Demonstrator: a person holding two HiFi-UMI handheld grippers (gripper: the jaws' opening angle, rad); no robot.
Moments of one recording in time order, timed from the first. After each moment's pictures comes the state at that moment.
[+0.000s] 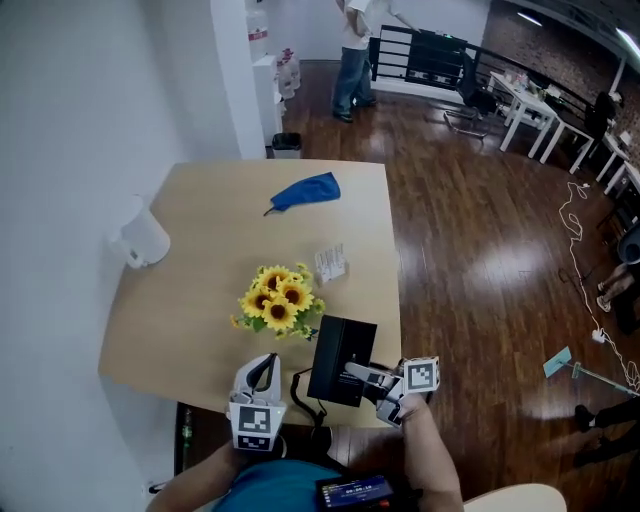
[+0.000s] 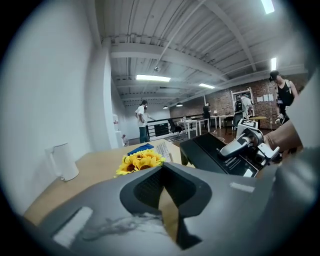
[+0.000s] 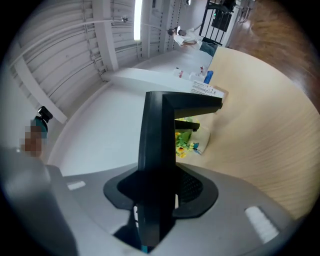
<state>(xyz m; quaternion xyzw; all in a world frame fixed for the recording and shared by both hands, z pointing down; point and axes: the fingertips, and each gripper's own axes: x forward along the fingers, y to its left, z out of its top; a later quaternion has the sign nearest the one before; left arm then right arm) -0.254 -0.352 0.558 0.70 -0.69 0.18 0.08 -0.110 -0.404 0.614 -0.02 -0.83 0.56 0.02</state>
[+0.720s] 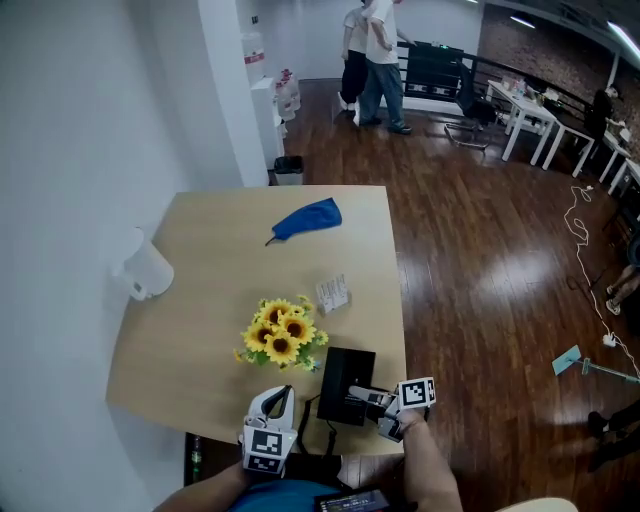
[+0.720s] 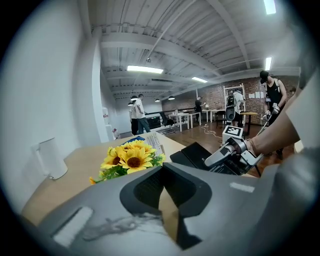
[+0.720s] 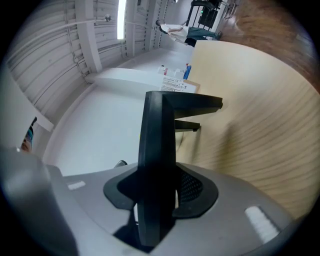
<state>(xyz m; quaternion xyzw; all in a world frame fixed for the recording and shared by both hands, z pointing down) -0.237 -0.367 0.596 0.72 -0.64 0.22 0.11 -0.115 -0.426 0.695 -0.01 -0.80 0.60 0.05</state>
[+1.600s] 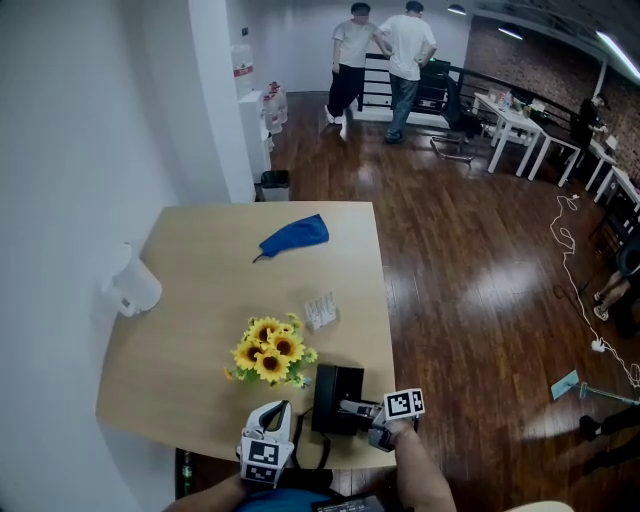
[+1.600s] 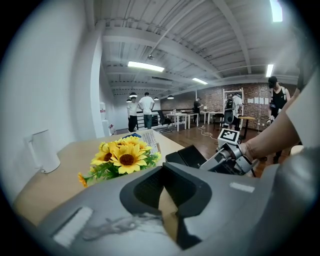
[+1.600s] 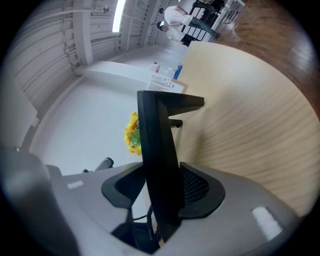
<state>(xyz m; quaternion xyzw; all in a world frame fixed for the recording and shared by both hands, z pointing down) -0.230 -0.376 0.610 0.73 -0.63 0.21 0.14 -0.106 -0.434 0.740 0.07 -0.78 0.61 0.12</state>
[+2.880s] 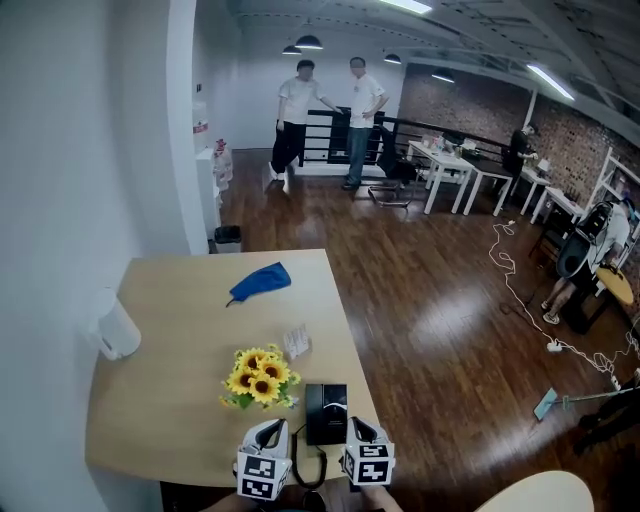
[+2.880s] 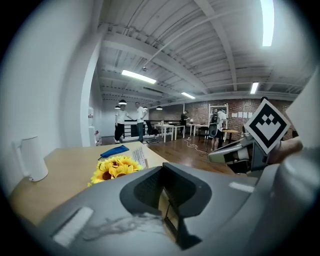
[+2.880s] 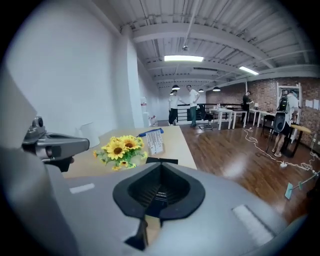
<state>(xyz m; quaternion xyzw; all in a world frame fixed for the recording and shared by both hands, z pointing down) -0.218 -0.354 0.537 0.80 -0.57 0.13 0.12 -0.060 -0.387 0.568 0.53 -0.80 0.19 0.21</state>
